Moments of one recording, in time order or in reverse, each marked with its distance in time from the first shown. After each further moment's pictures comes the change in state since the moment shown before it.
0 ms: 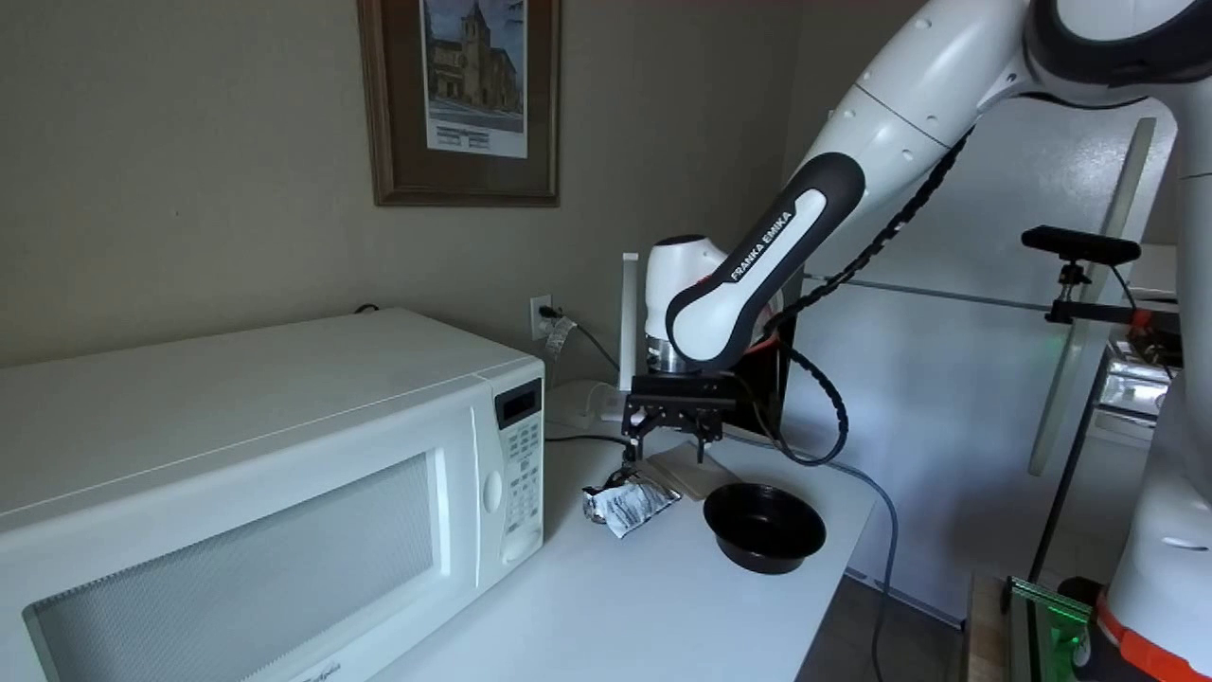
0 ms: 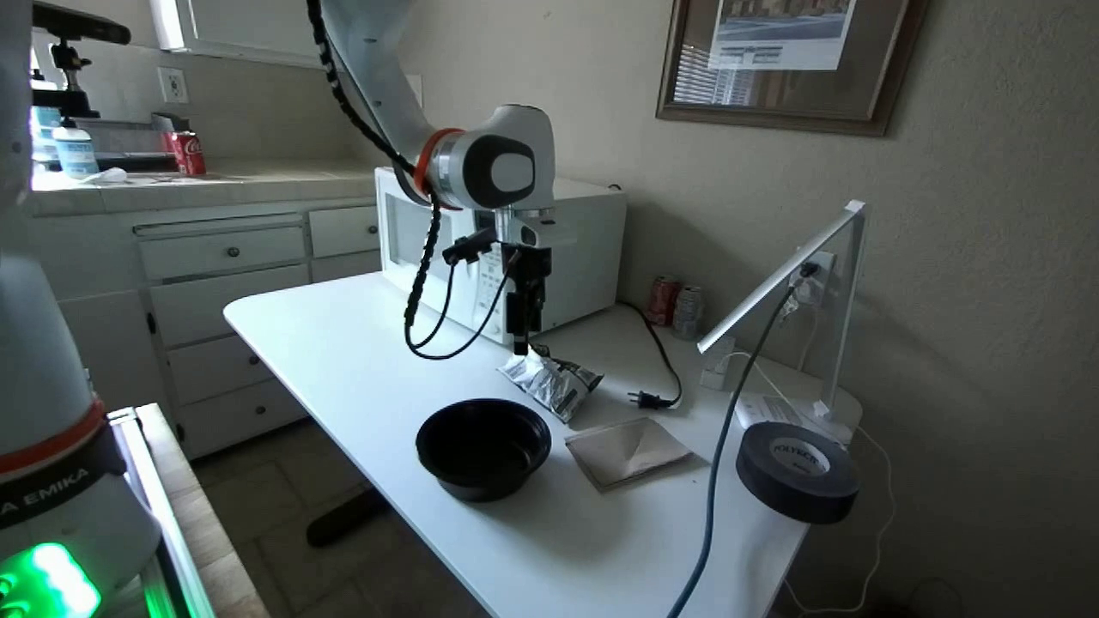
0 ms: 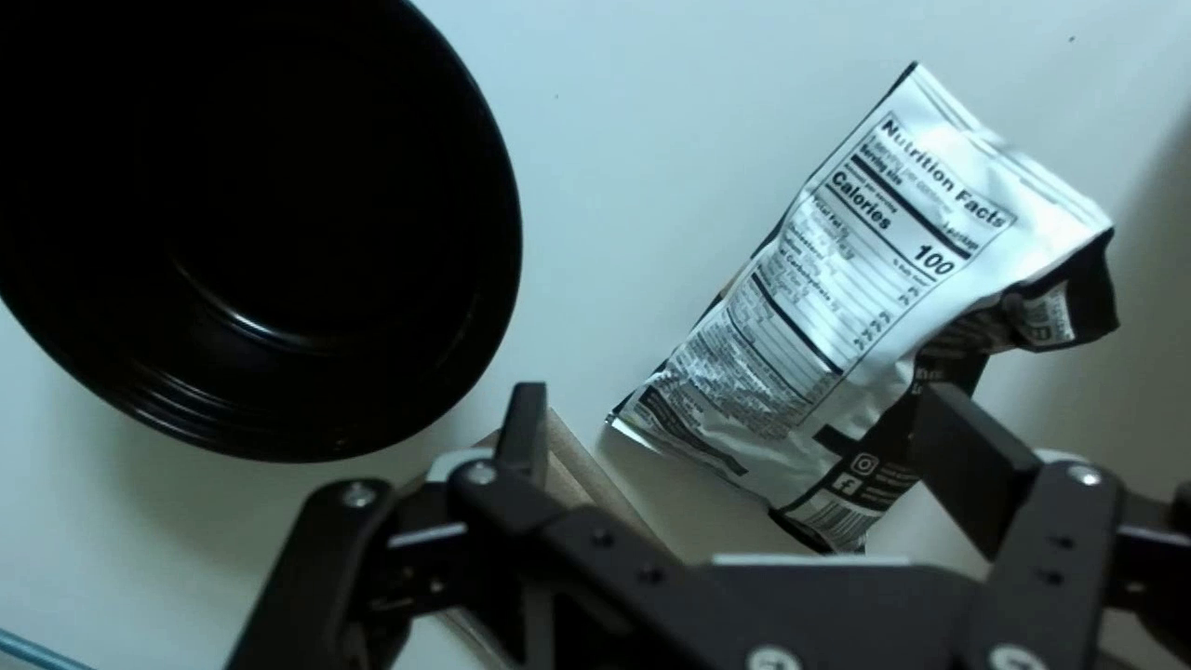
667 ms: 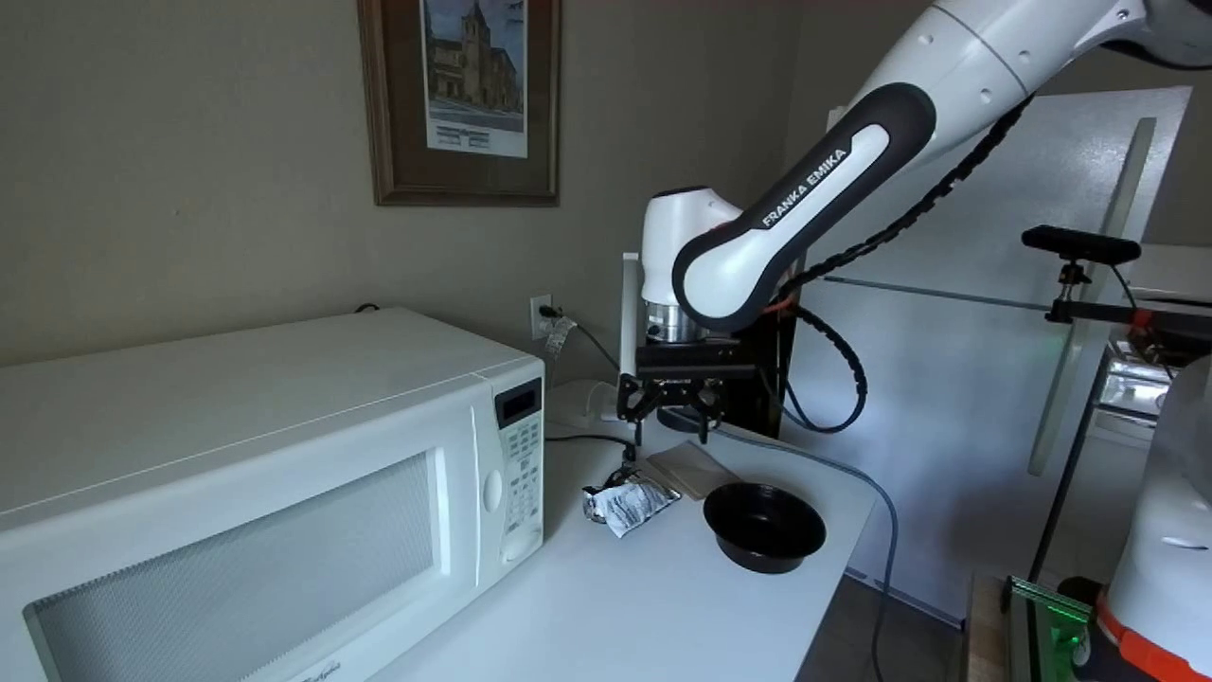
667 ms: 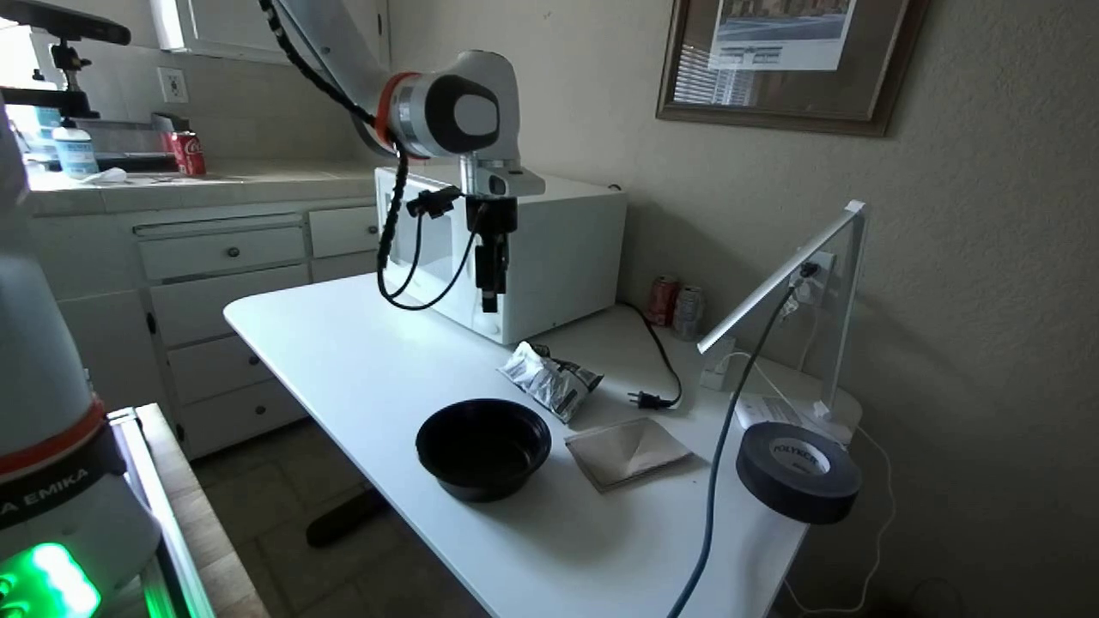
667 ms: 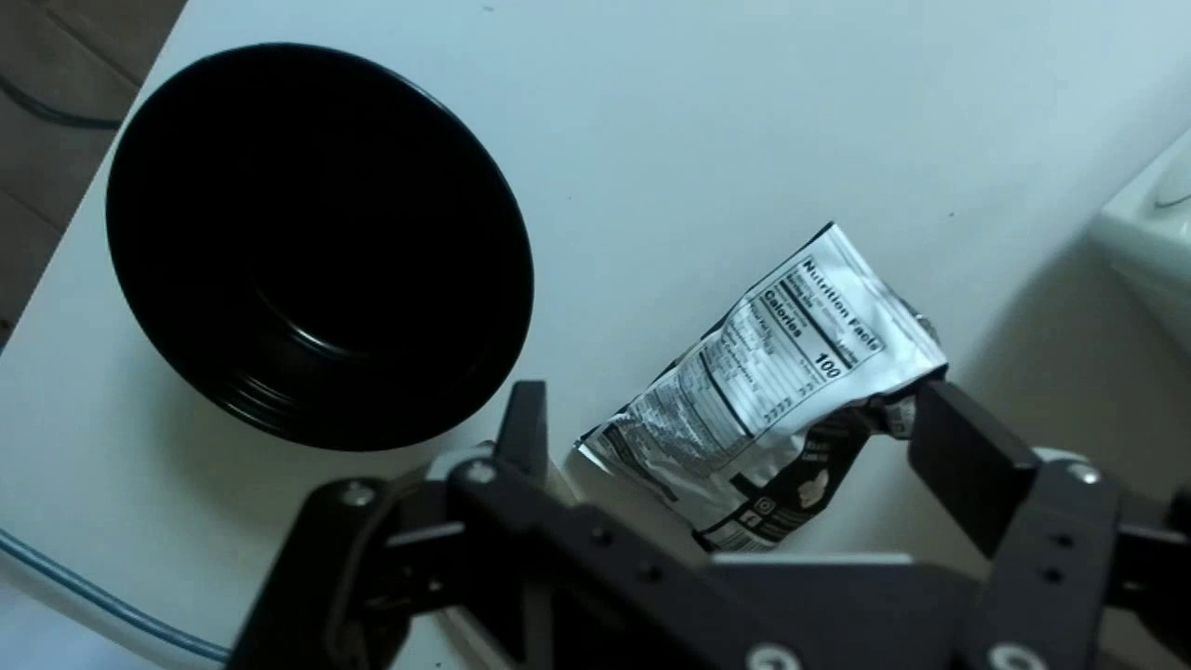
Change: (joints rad) arm -0.007 -0.192 0.109 -0.069 0.012 -0.145 -0.062
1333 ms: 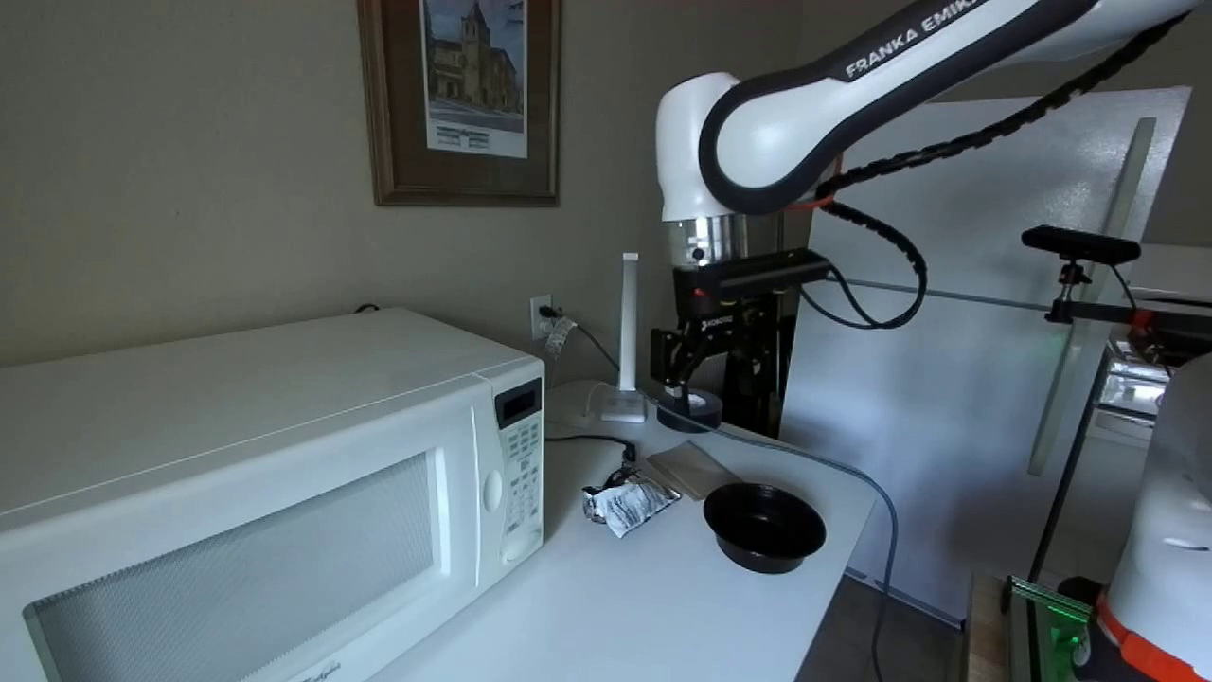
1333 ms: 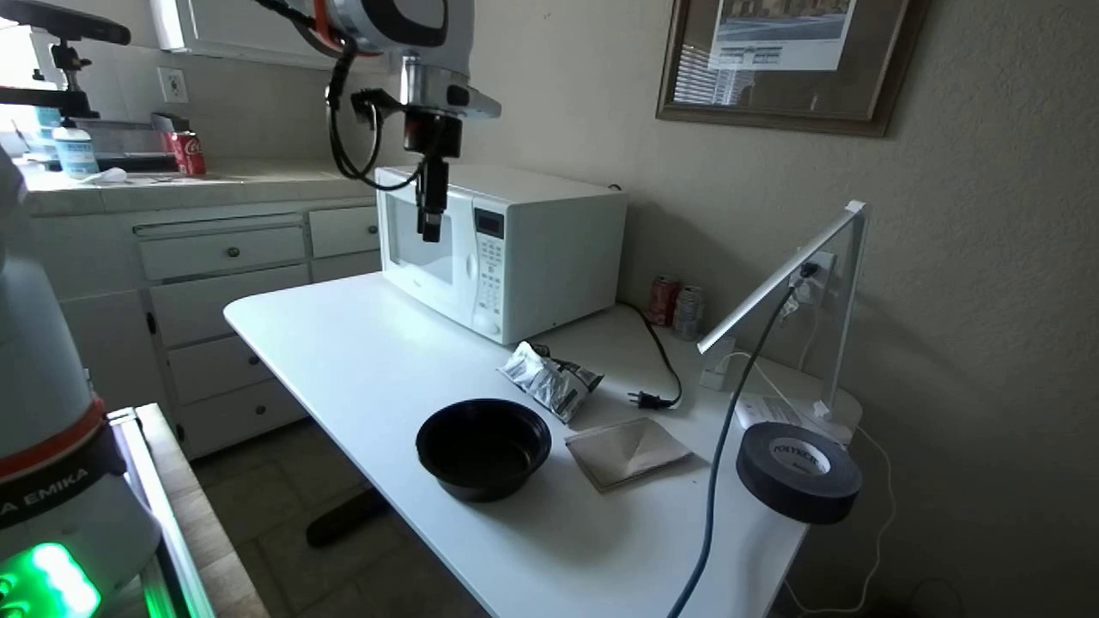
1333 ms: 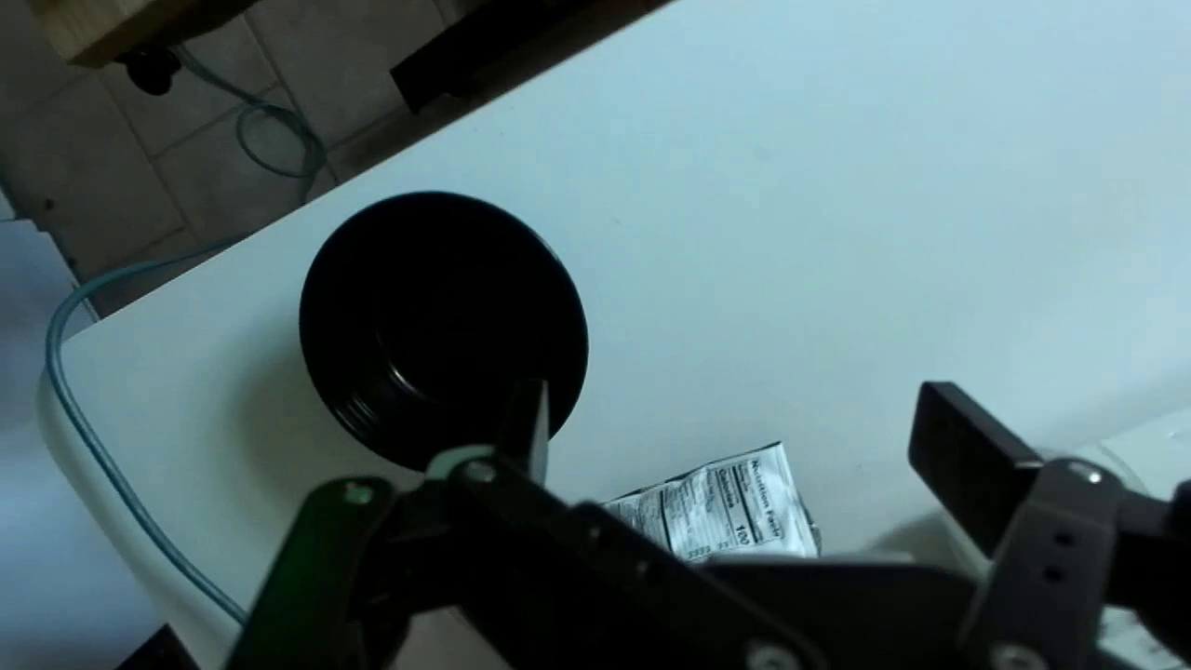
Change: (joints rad) arm 0.024 -0.290 0.093 -0.004 0.132 -0.435 -0.381
